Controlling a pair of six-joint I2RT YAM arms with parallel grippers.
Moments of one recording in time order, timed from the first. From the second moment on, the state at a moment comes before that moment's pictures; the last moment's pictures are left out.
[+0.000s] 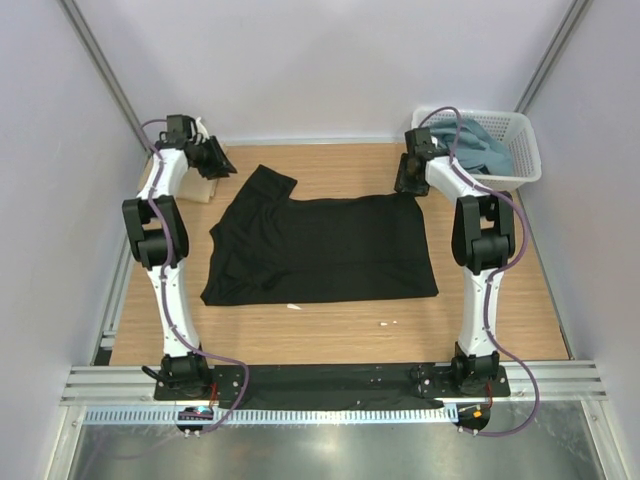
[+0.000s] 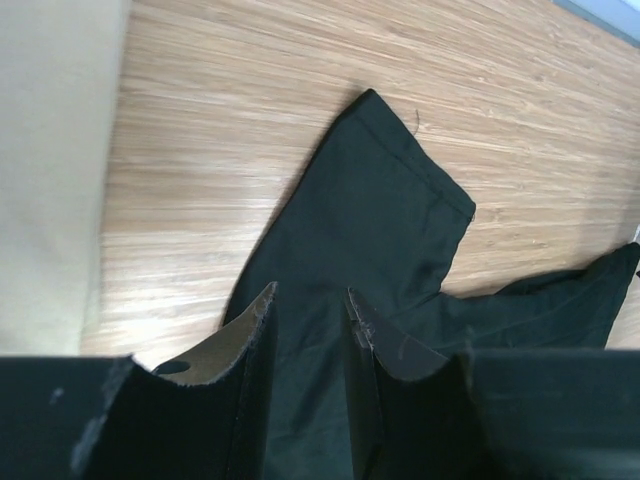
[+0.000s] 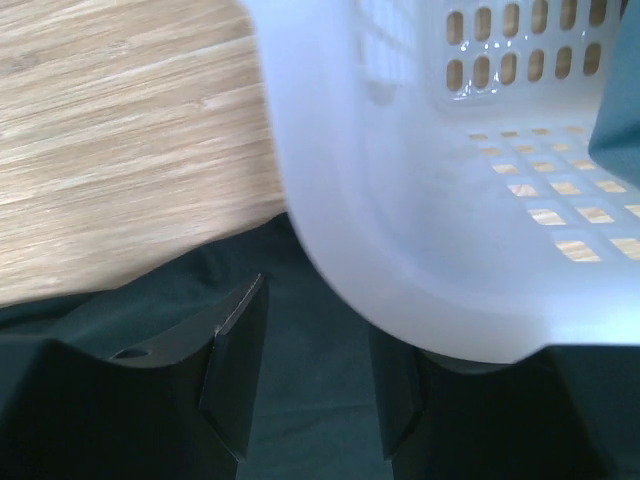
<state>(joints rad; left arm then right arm) 0.10 2.35 2.10 -0.66 0.45 -0.34 0.16 2.19 1.78 -0.57 0.14 0.36</state>
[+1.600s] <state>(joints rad) 0.09 2.35 1.89 -0.52 0.47 -0.48 0.30 2.37 1.98 -0.61 0.79 0.69</state>
